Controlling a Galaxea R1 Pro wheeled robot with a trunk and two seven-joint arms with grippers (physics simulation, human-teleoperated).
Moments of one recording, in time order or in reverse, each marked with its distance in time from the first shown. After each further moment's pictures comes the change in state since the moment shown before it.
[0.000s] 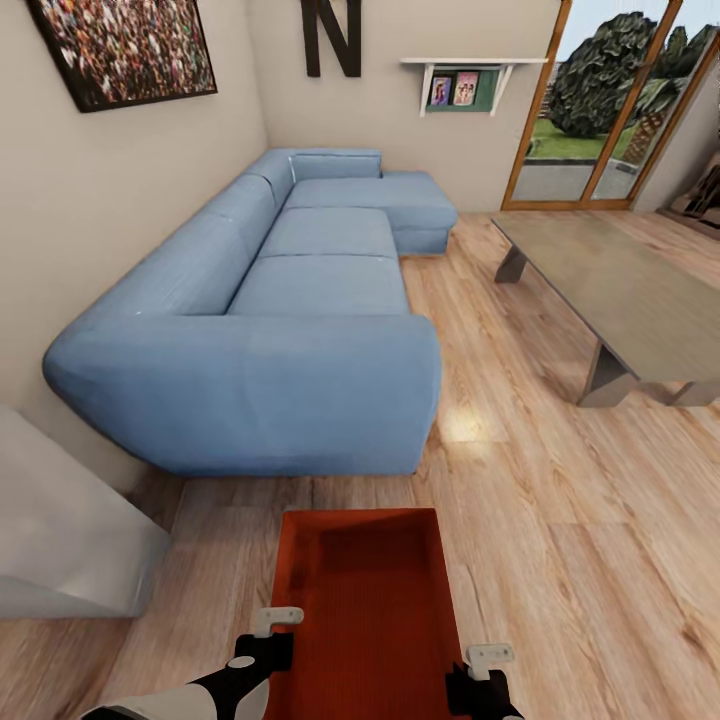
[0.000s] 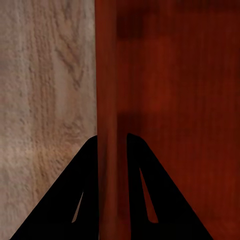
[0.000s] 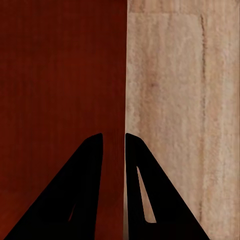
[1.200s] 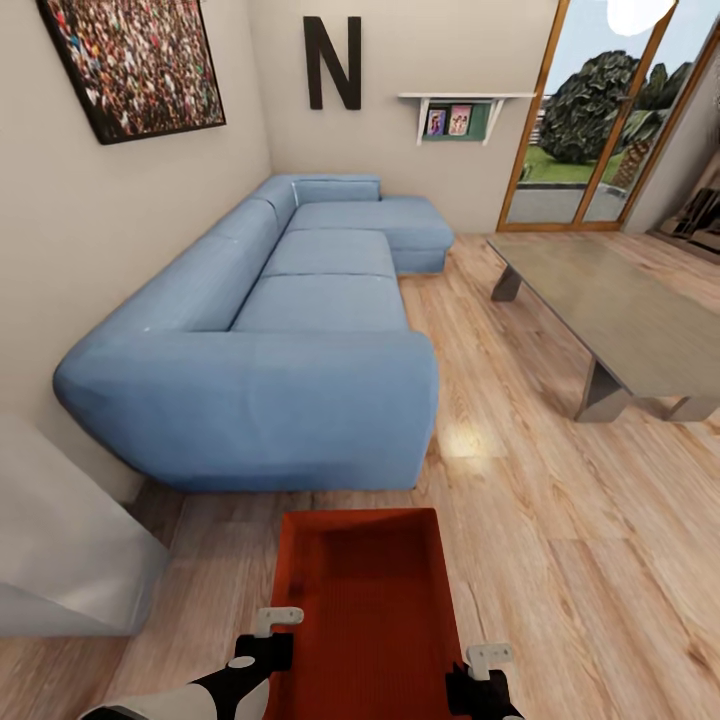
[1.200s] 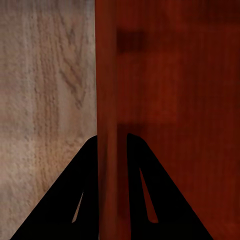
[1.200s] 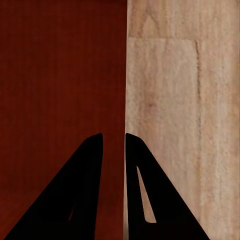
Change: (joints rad) left arm 0.000 0.000 0.000 0.000 0.001 0.000 0.000; right arm 0.000 0.000 -0.002 0.000 0.001 0.000 0.001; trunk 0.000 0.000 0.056
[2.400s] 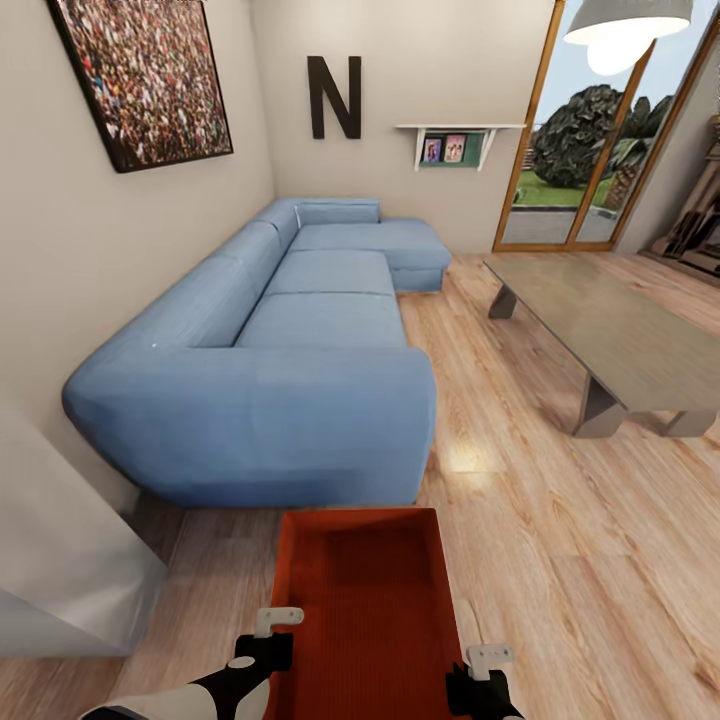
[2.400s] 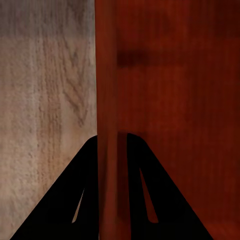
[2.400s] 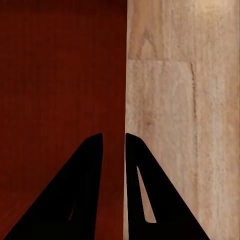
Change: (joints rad) left arm 0.000 0.000 0.000 0.000 0.000 0.000 0.000; right arm 0.000 0.000 -0.001 0.000 0.001 0.000 0.001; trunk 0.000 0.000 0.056
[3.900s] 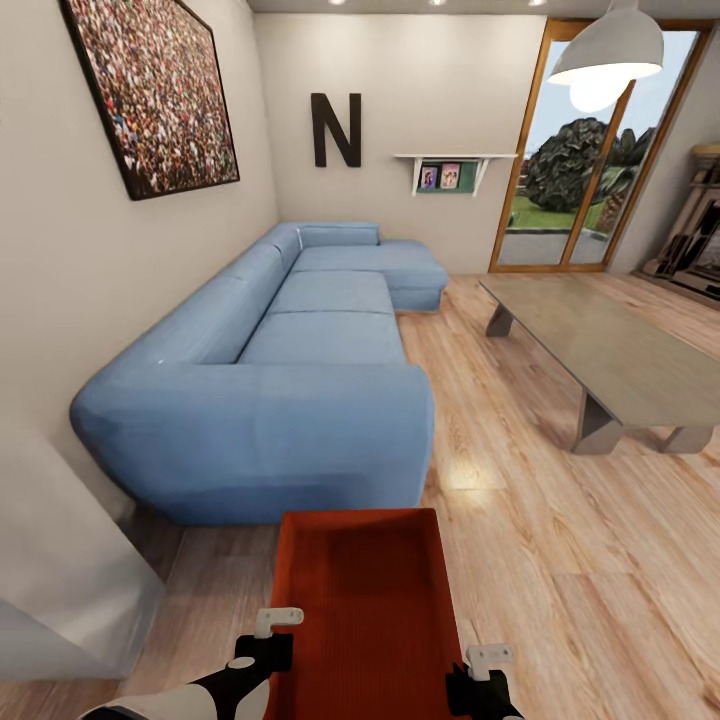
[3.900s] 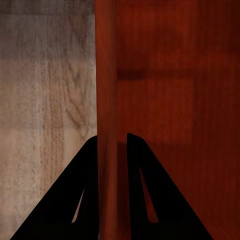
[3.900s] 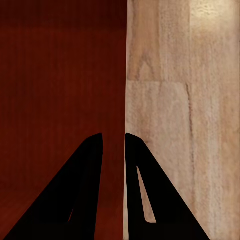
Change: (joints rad) left arm 0.000 0.000 0.001 0.002 0.000 0.000 0.000; right arm 0.000 0.000 0.000 0.000 0.000 0.002 0.000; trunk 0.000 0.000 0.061
